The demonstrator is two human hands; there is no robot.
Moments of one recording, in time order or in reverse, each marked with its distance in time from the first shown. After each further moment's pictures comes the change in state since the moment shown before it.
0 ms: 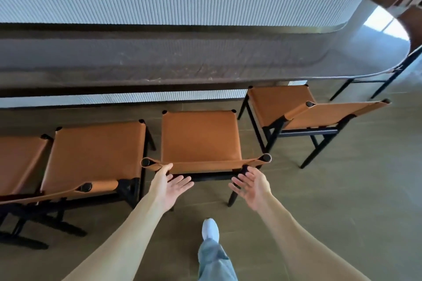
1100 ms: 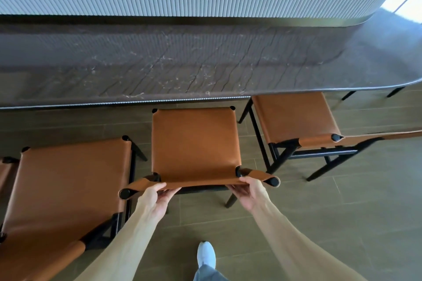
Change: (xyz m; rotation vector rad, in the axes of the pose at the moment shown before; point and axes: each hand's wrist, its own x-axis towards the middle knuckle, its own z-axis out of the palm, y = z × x) left_hand 0.163 0.073 0.099 -0.089 0.241 0.046; right_hand 0.159 -0.097 0.104 0.074 0.086 0.102
